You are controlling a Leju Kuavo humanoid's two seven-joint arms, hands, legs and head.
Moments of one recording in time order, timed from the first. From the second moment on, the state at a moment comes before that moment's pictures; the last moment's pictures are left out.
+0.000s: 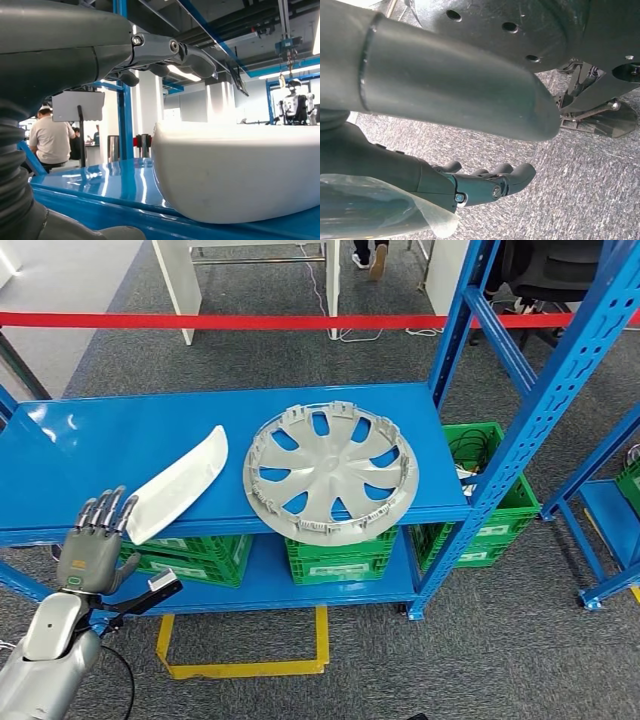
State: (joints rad) left arm -0.36 0.17 -0.15 -0.90 -1.46 0.70 -0.16; right arm -0.03 0.01 0.44 -0.17 -0.18 -0.11 0.00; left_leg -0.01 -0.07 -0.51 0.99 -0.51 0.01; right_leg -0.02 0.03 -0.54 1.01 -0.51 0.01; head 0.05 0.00
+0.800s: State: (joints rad) left arm -0.37 0.19 -0.13 -0.87 -1.50 0.70 -0.23; right arm -0.03 0.00 0.44 -0.17 -0.16 -0.10 0.00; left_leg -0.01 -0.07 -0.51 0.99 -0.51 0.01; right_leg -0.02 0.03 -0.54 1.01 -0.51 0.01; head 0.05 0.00
